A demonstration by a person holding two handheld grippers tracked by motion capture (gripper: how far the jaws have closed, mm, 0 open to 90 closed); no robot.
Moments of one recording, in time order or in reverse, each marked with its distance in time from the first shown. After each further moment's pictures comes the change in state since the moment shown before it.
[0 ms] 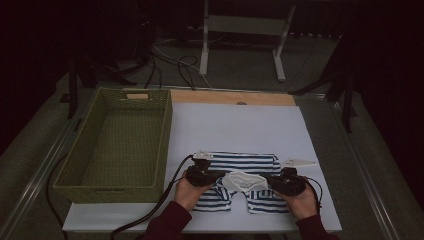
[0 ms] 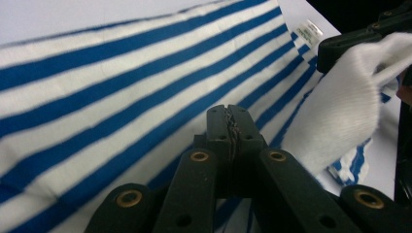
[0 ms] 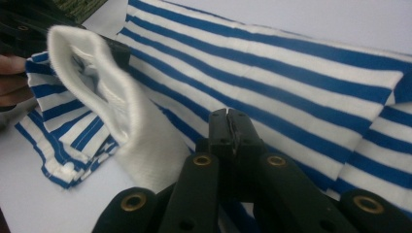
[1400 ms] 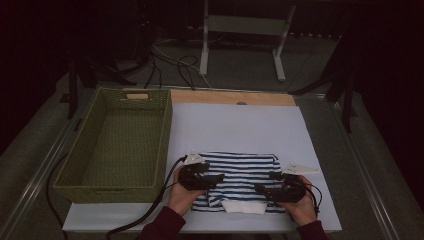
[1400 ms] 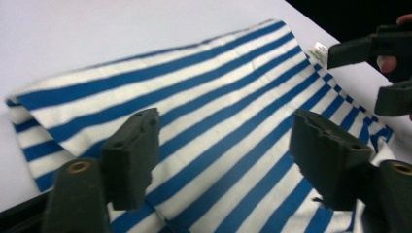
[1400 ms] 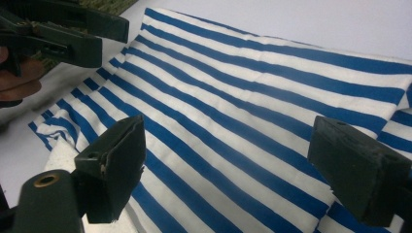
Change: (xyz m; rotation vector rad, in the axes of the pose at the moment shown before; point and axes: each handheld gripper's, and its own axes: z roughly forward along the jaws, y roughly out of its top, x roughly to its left) left arm -0.003 -0.007 -0.024 -0.132 0.102 0.042; right arm 0.008 -0.012 -0.004 -0.084 0.015 -0.026
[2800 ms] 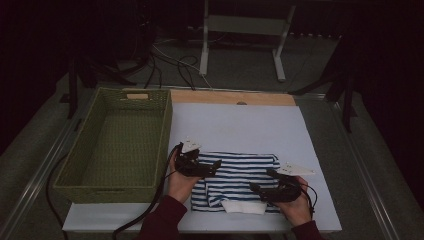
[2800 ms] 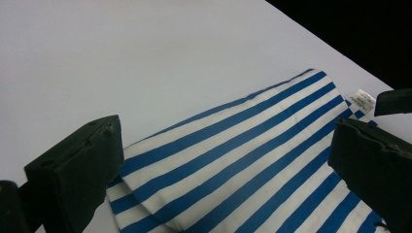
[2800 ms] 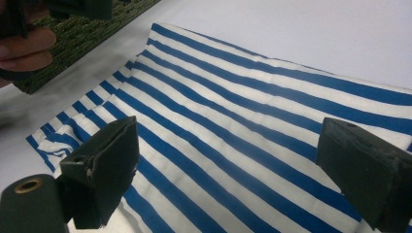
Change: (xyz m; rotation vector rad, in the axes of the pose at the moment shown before) left arm 0.013 0.030 -0.006 -0.072 0.137 0.012; right arm 0.016 0.006 0.006 -0.043 -0.036 -0.043
